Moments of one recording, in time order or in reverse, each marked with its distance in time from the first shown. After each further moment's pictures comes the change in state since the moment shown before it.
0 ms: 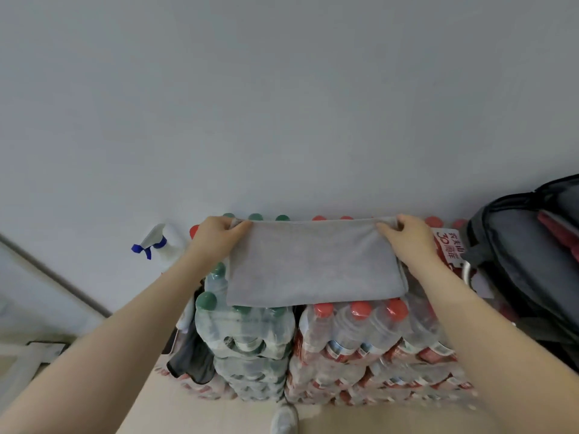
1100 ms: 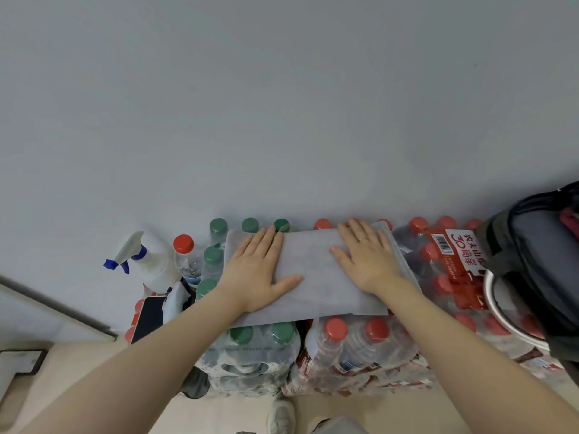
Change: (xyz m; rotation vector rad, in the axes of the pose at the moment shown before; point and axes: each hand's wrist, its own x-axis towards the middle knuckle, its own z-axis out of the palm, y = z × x) left_hand 0.029 -0.041 0.062 0.867 -0.296 0.513; right_hand 0.003 -0.013 0.076 -0.713 -0.415 -0.212
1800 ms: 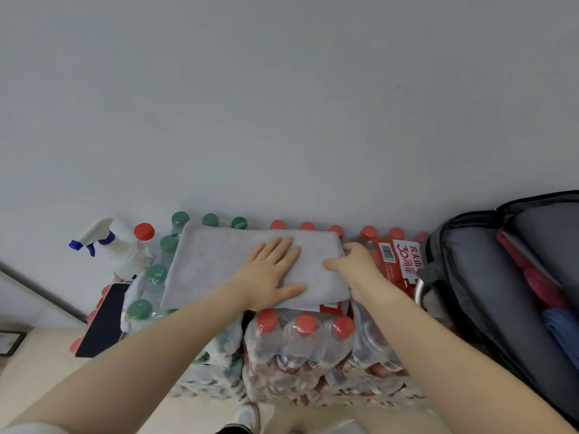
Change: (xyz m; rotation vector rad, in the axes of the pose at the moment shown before) left_hand 0.024 0.100 0.000 -0.106 -0.130 0.068; right_hand -0.029 0.055 -0.025 1.124 -0.017 0.400
